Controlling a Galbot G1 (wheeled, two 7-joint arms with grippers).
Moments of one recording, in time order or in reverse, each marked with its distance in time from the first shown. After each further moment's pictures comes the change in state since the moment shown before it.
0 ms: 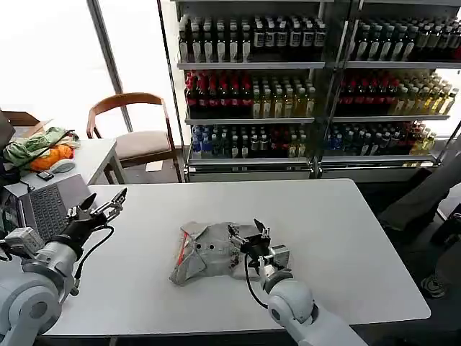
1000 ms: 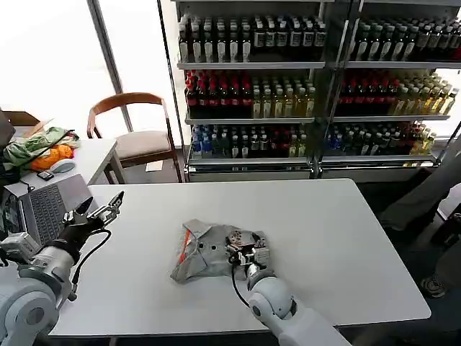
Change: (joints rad) left arm 0.035 -0.014 -0.027 -0.019 0.000 -0.002 -0.001; right arm 0.052 0.081 -0.056 -0.105 0.031 -0.139 0.160
